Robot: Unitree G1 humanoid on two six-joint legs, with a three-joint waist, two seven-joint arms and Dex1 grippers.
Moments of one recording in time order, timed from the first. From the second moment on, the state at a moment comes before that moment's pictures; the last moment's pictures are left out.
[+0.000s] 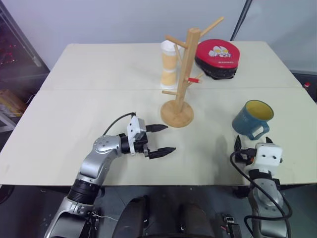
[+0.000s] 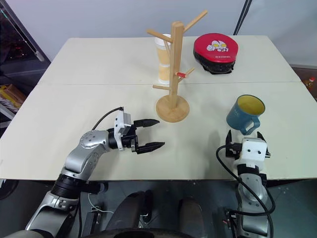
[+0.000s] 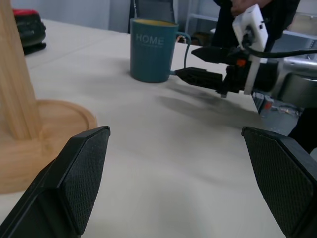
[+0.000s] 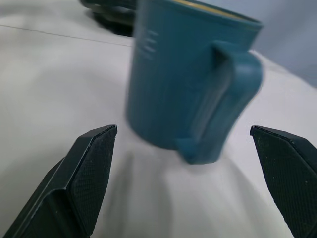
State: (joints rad) left arm -0.33 0.33 -0.18 -0.05 -0.38 0.21 -1.06; right arm 0.21 -0.16 -0.29 -0.27 -0.04 0.02 -0.03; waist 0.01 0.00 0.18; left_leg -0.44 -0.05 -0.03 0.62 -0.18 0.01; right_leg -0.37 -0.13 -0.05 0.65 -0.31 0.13
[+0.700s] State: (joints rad) left arm -0.32 0.34 -0.18 -0.13 -0.42 0.26 -1.04; right arm 0.15 -0.17 -0.37 -0.27 -0.06 0.11 -0.15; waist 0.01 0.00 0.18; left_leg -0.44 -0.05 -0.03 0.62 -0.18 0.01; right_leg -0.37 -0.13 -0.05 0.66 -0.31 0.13
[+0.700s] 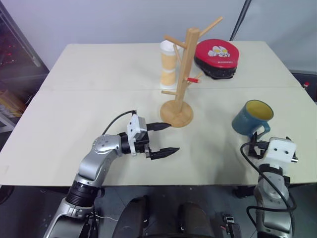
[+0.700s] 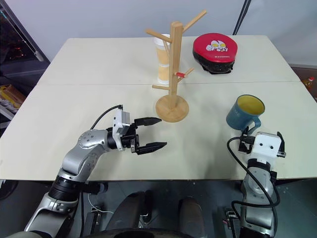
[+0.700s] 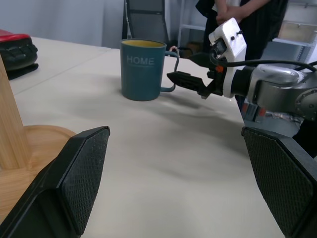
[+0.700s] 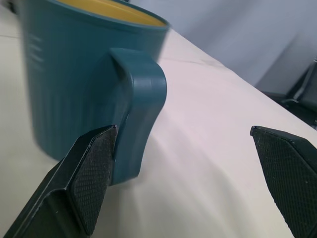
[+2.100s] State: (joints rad) left arm -0.33 0.40 -0.14 -0.10 -0.42 0.21 -1.00; right arm 0.11 -0.58 -0.13 -0.35 -0.18 0.01 0.23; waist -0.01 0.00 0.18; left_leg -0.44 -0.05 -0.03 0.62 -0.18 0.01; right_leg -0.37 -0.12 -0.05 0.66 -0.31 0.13
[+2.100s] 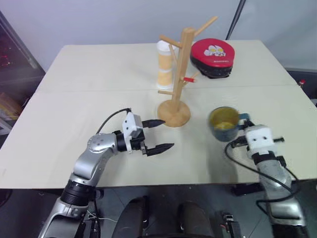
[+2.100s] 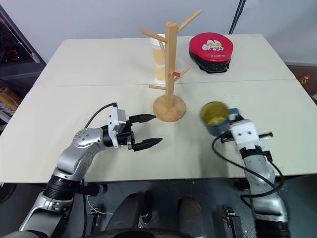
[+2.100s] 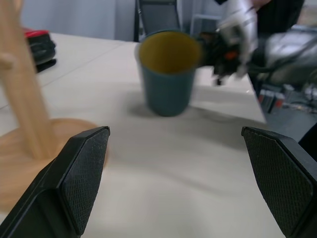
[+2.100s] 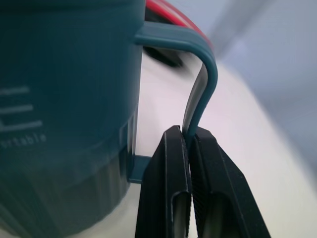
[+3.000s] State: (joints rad) left arm -0.38 0.42 -0.01 -0.13 -0.53 0.26 -0.96; right arm -0.48 -0.69 0.02 -0.47 -0.10 0.37 0.60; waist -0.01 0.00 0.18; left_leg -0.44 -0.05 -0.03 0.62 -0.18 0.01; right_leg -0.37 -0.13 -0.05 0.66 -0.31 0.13
